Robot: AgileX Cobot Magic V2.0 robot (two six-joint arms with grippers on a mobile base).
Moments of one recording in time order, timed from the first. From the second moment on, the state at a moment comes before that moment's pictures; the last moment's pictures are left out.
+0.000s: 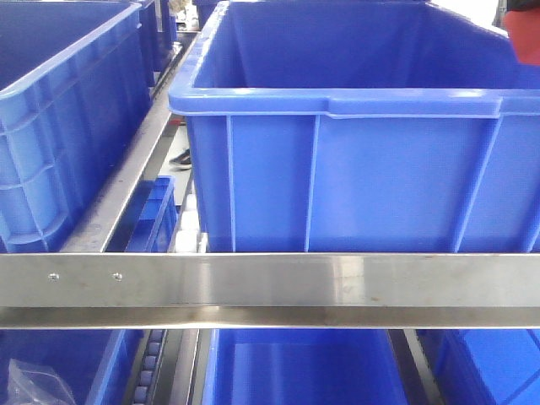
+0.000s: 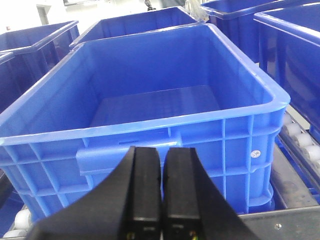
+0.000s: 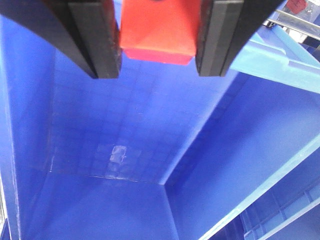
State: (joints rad) left arm -0.01 -0.01 0.01 -0.01 0.03 0.14; right arm 0.34 0.83 -0.48 -0.02 -0.09 0.09
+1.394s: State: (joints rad) left arm -0.01 -0.01 0.01 -0.01 0.03 0.14; right arm 0.34 1.63 -1.17 -0.07 0.03 0.09
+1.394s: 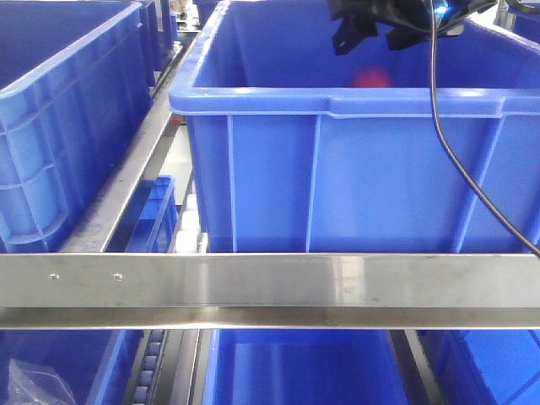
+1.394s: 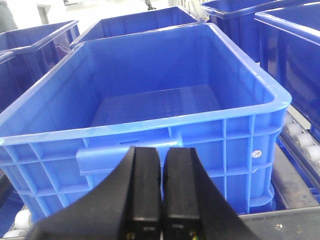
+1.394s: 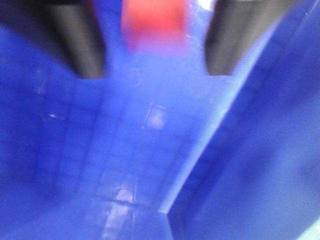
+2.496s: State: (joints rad) left arm -0.01 -0.01 0.01 -0.01 0.03 0.14; right arm 0.21 1.24 -0.83 -0.07 -0.02 0.09
